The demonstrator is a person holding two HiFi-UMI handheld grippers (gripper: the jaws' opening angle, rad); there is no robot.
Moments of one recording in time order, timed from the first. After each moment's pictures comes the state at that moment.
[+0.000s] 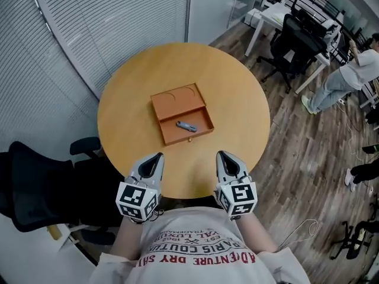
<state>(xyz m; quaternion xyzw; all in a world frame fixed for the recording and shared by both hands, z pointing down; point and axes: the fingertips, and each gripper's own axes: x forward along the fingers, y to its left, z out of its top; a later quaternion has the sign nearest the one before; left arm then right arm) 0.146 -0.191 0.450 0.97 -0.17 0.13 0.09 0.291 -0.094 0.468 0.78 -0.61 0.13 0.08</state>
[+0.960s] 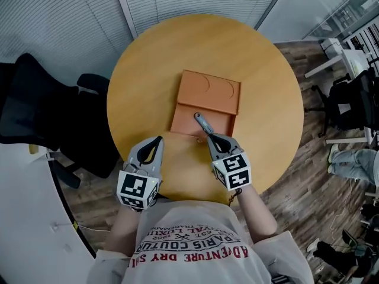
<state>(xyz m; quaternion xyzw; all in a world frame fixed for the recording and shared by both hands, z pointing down) 0.170 -0.264 0.527 0.89 -0.41 0.14 0.13 0.313 -0.261 0.602 0.48 -0.81 0.21 0.27</state>
